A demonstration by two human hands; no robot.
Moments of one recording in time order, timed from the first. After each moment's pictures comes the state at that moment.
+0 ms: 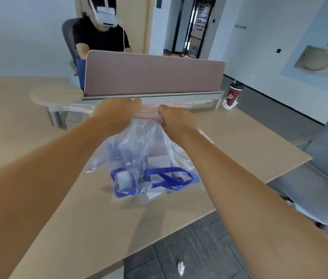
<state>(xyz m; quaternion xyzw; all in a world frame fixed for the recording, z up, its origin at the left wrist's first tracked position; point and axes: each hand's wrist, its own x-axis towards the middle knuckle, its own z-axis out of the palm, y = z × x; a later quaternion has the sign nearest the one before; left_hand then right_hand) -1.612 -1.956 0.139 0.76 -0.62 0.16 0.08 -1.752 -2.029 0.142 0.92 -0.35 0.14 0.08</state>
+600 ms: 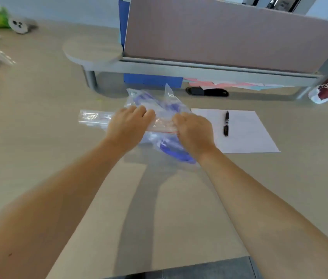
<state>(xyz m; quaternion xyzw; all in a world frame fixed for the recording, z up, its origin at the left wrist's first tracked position) -1.544 -2.010 0.007 0.78 -0.57 0.25 0.07 -1.662 -2.131 0.021 0.97 -0.14 0.20 0.08</state>
